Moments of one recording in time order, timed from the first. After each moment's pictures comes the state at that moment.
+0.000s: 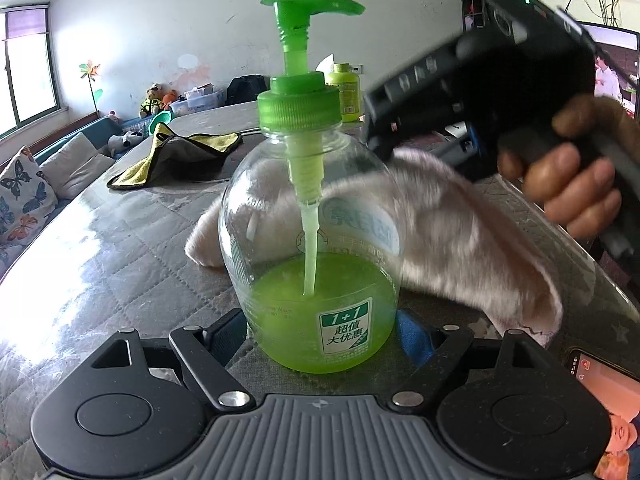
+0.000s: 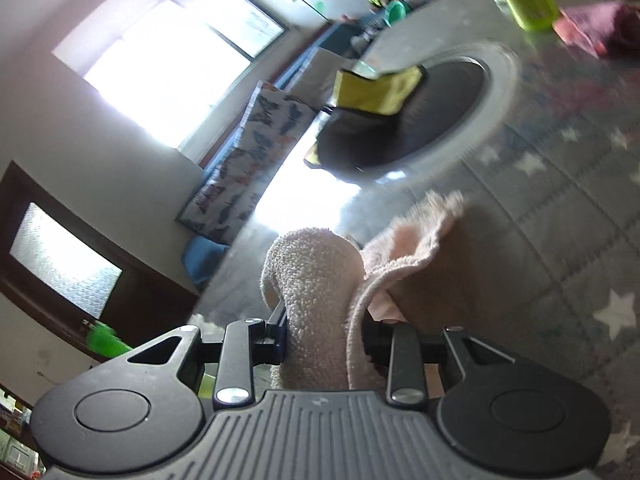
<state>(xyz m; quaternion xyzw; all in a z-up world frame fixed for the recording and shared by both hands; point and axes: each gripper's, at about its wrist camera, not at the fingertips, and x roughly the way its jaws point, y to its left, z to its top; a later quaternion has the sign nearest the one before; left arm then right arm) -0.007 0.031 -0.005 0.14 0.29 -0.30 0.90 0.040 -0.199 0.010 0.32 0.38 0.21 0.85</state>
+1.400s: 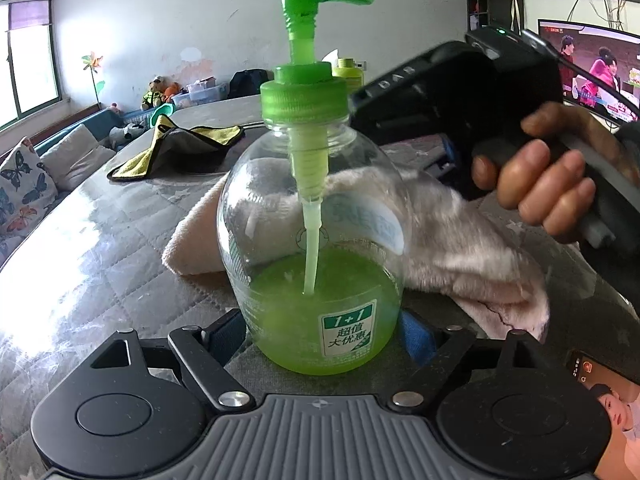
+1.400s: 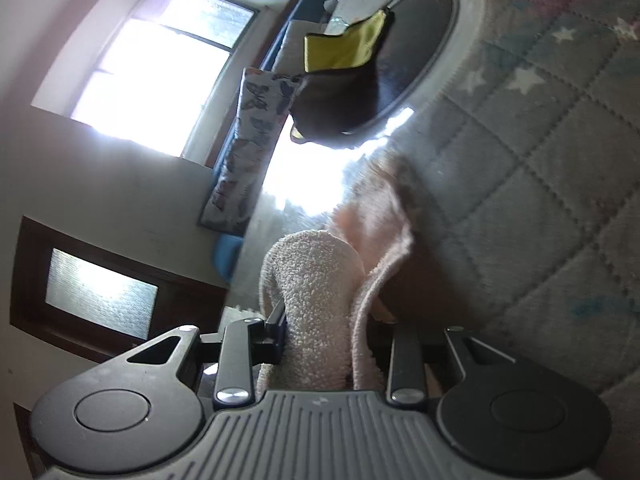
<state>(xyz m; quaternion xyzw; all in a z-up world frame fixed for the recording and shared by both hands) -0.006 0.029 -0.008 0.14 0.30 -0.29 0.90 0.081 -0.205 -0.031 0.42 0.41 0.23 0.77</state>
